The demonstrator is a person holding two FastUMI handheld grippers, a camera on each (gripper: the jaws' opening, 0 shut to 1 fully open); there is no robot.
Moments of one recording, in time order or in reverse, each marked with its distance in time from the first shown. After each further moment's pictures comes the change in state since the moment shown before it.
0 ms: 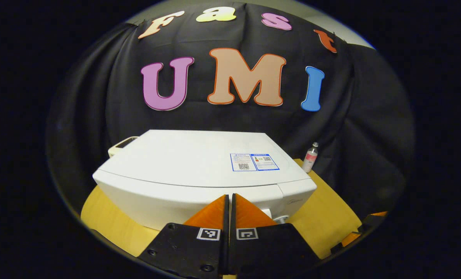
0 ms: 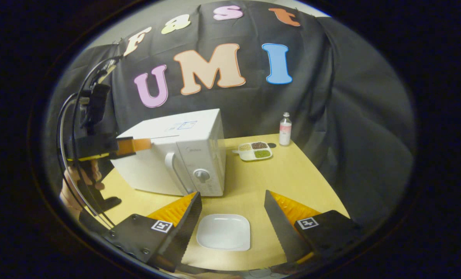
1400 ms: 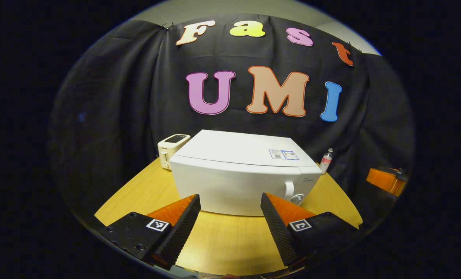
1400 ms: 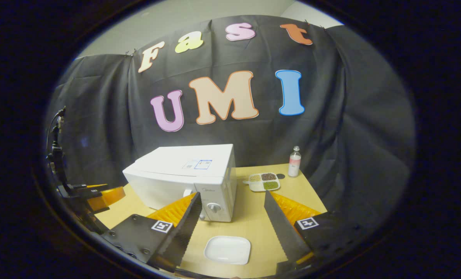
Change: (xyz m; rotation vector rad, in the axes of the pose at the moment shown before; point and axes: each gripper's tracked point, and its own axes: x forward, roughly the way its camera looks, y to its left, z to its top) left arm -0.142 0.072 -0.021 -0.077 -0.009 0.209; right arm -0.031 0.013 0.103 -0.015 -0.173 0.118
